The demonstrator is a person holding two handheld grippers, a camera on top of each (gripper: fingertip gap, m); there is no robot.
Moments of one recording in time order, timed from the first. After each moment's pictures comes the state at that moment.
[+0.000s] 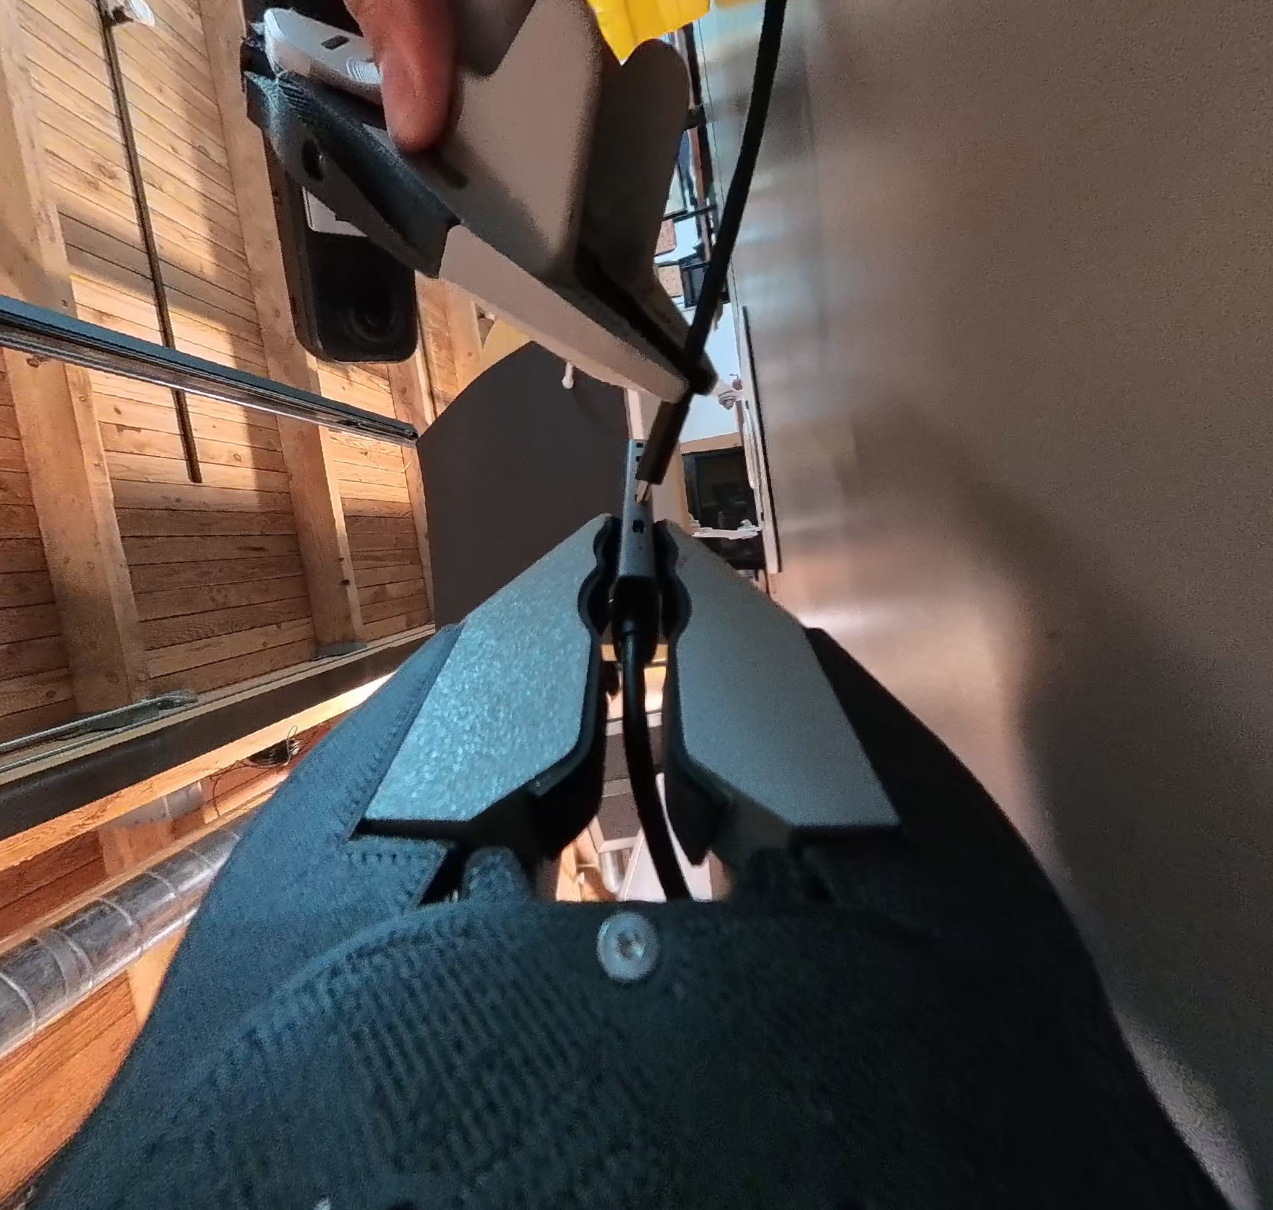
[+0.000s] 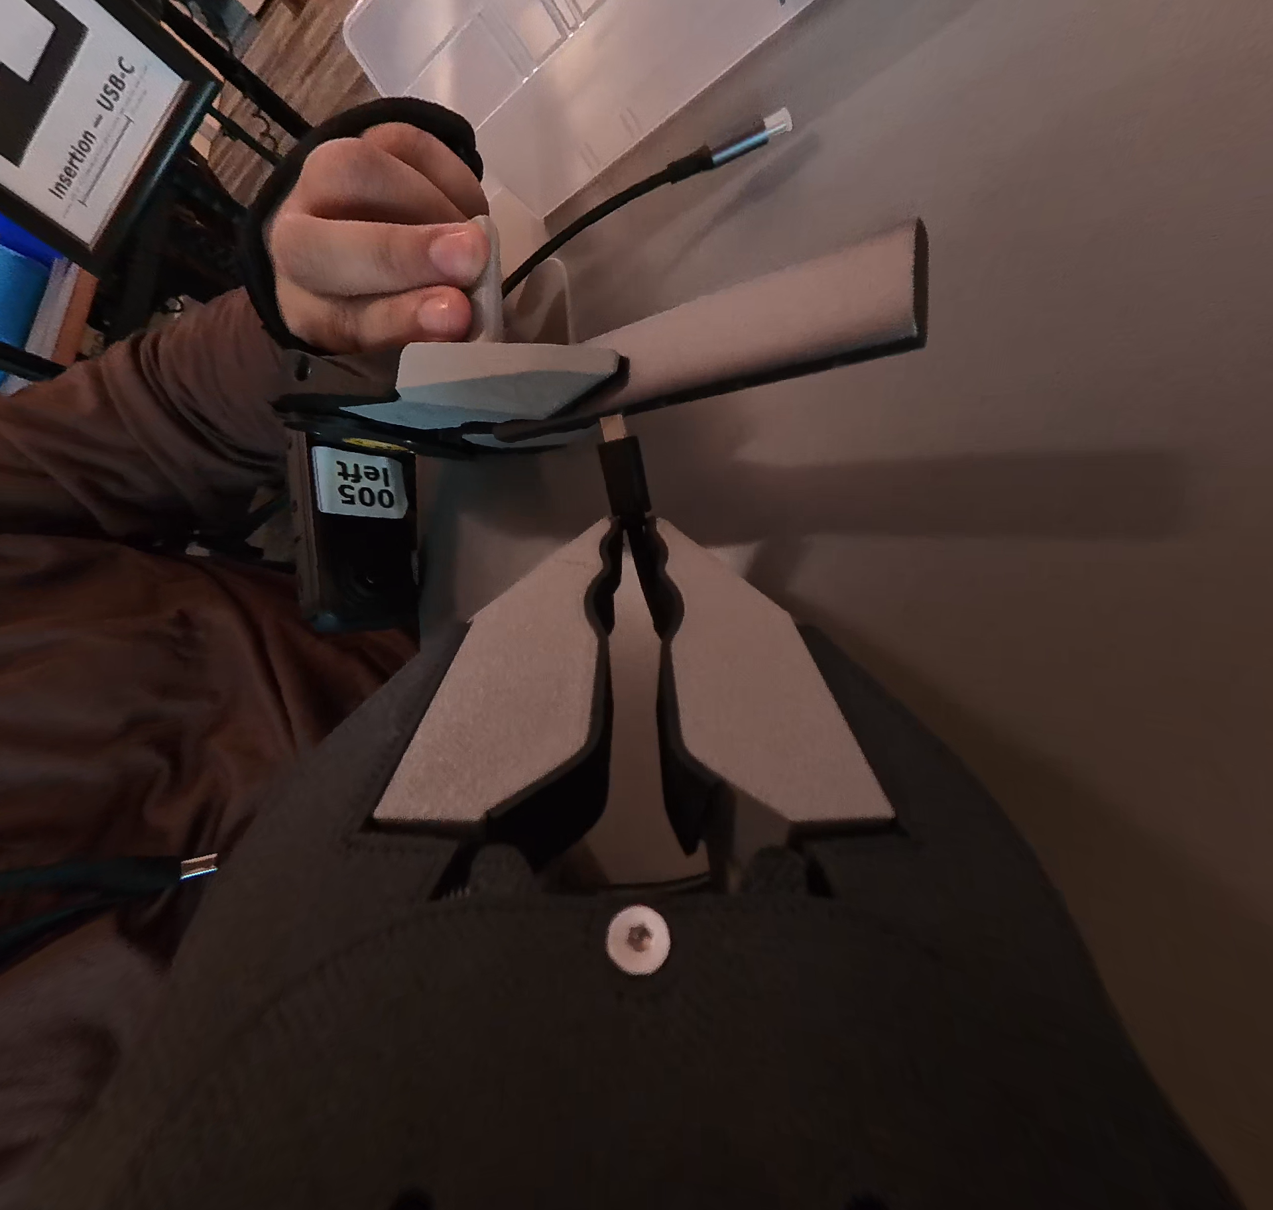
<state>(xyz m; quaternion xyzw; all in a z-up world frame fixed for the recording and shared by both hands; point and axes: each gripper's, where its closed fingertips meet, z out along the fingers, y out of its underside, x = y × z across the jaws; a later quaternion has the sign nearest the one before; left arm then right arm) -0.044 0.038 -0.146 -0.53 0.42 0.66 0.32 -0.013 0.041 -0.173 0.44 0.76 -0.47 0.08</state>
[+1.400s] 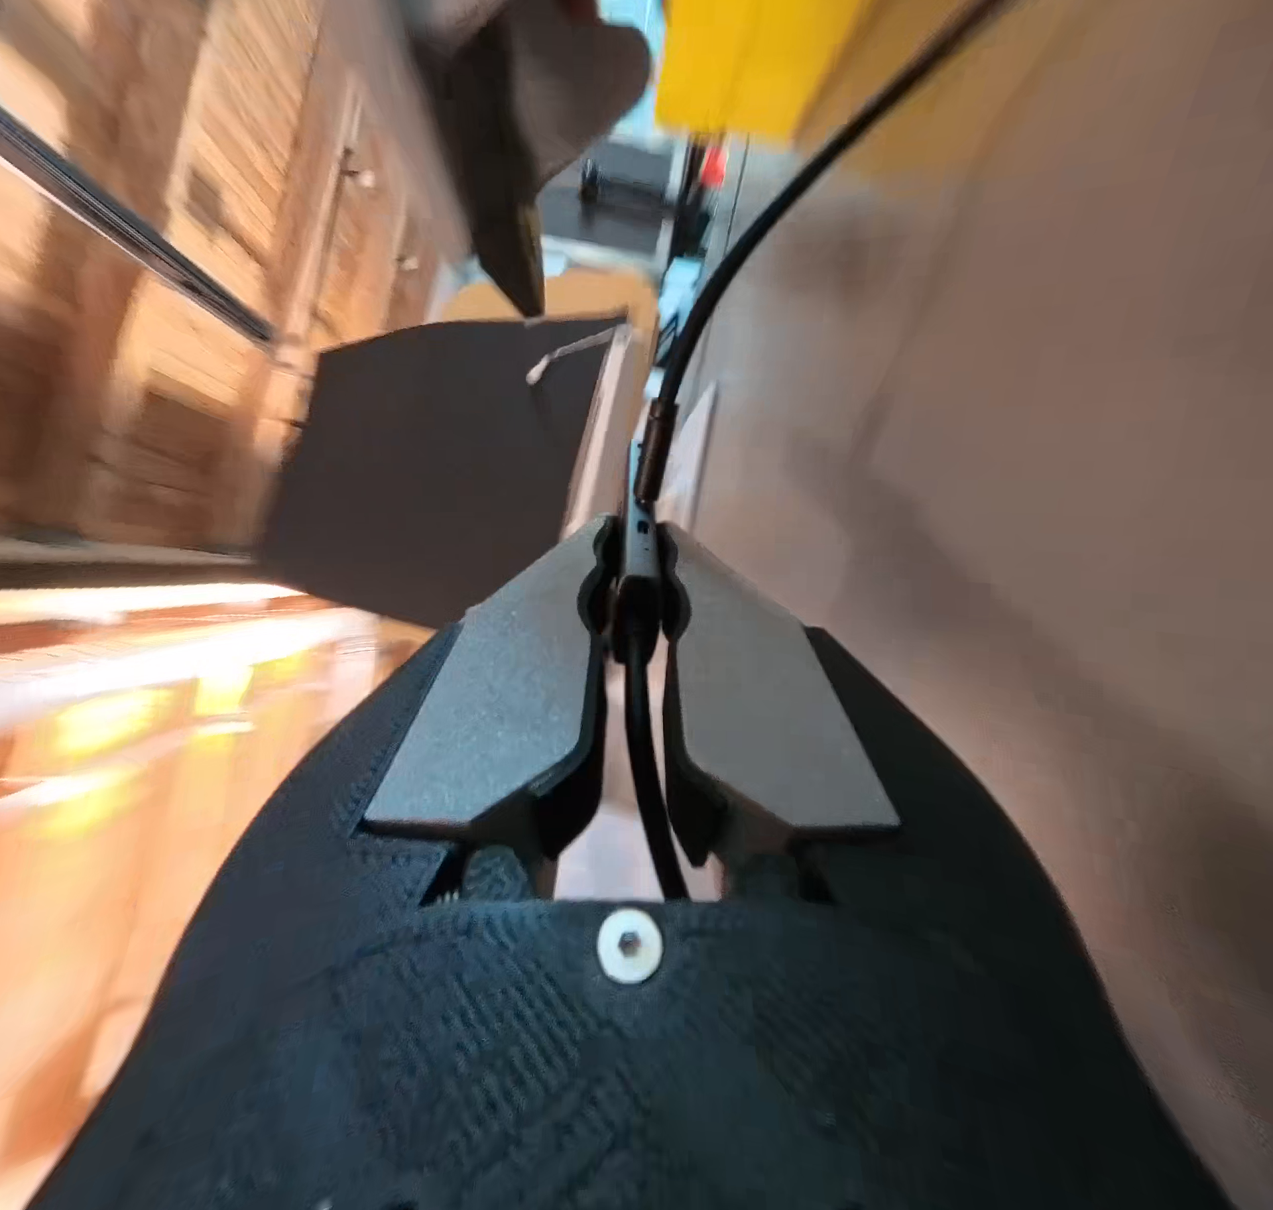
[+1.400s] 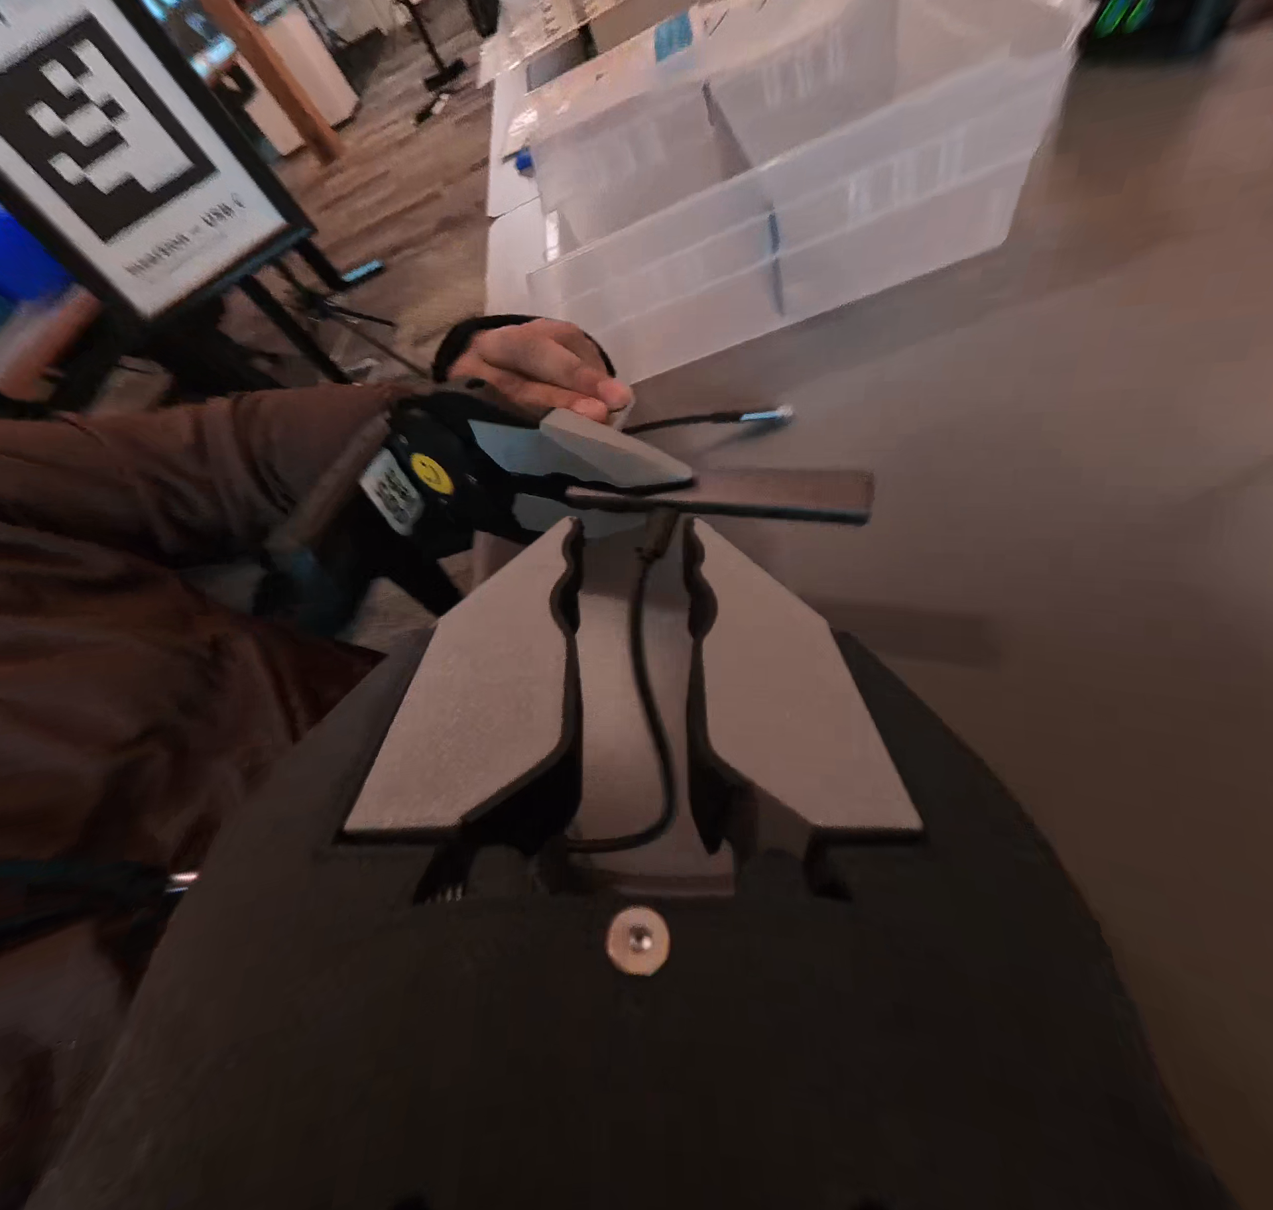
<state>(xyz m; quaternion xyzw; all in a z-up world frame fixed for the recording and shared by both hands) -0.036 0.036 -0.128 -0.63 0.32 0.53 0.48 -0.002 0.058 -0.081 0.38 0.74 -0.54 -0.07</state>
